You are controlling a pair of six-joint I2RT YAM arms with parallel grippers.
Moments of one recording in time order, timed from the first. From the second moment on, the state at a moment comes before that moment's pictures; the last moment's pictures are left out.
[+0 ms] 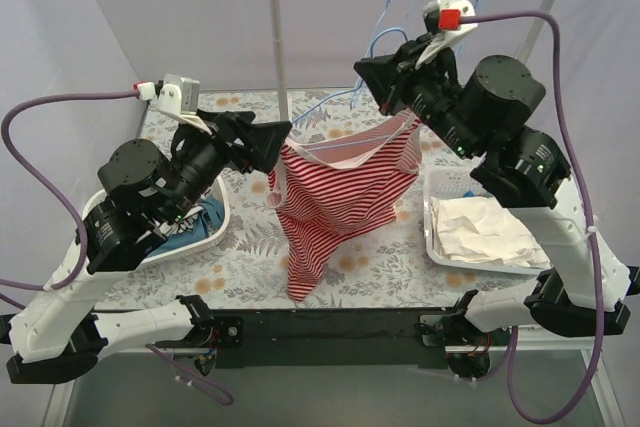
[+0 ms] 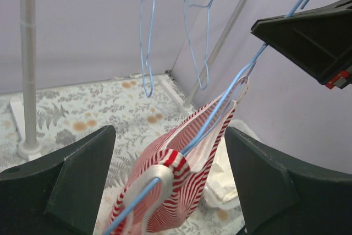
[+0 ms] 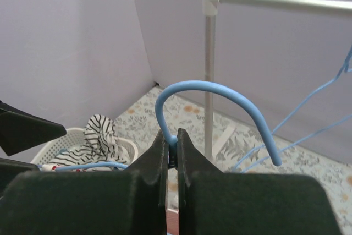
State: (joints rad) left arm -0.95 0.93 1.49 -0.43 -0.36 -0.37; right arm 0.94 1.32 1.95 -0.53 0.25 0.11
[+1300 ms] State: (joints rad) left arm -0.95 1.02 1.43 -0.88 -0.07 -0.21; right arm 0.94 1.30 1.75 -0.62 0.08 0.09
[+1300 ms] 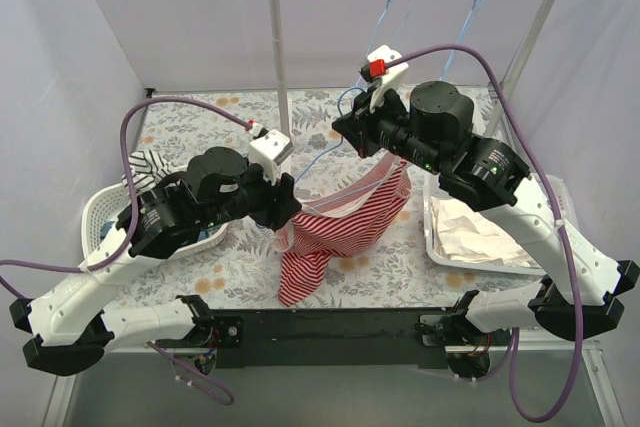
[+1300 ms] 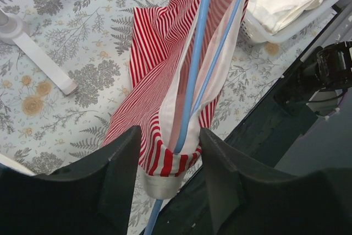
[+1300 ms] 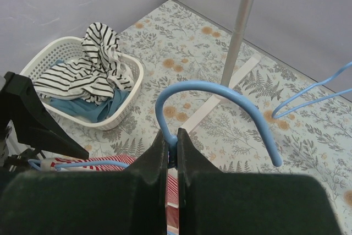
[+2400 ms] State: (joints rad) left arm -0.95 0.79 1.11 -0.66 -0.03 -0.30; right arm 0.94 1.22 1.54 -0.53 0.07 0.13
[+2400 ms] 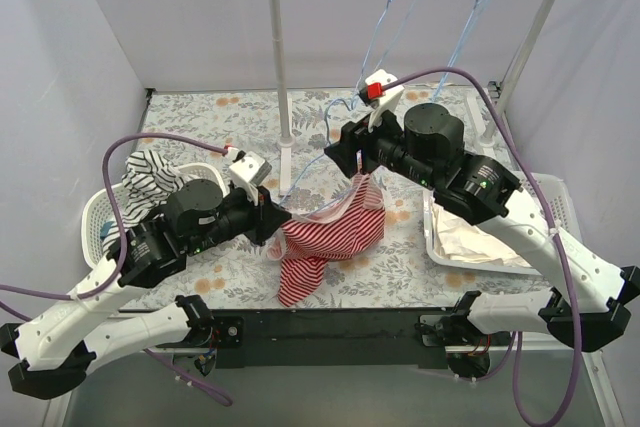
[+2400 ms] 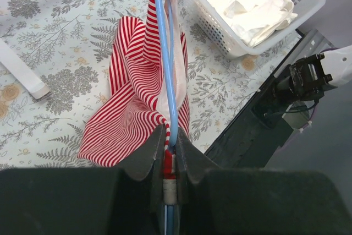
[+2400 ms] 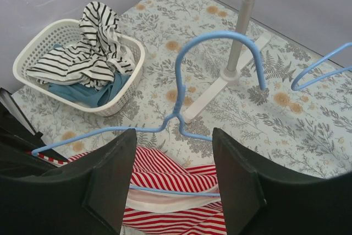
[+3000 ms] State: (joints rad) left arm -0.95 0.82 1.18 -0.64 -0.39 -0.34; right arm 0.94 0.89 1.24 -0.43 0.23 0.21
